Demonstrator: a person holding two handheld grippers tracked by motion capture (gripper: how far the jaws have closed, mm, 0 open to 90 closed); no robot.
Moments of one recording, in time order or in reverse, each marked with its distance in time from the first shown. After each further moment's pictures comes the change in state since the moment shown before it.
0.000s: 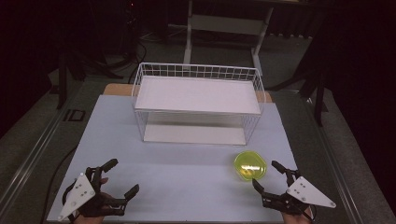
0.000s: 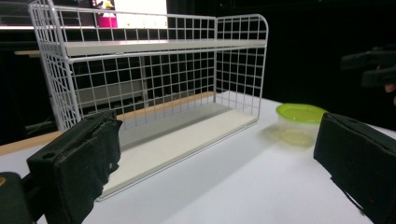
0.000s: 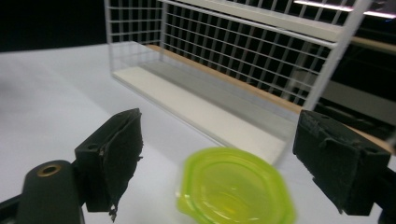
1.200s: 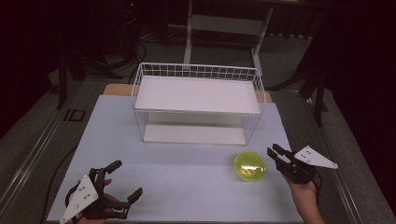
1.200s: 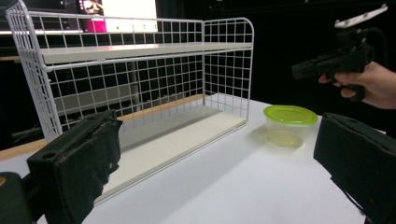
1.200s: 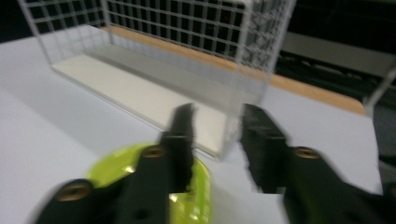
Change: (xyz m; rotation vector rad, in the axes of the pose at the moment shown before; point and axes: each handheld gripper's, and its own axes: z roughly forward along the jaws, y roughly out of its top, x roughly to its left) left arm -0.007 0.003 0.002 -0.016 -0.037 0.004; right arm -0.082 -0.006 0.034 0.137 -0.106 0.124
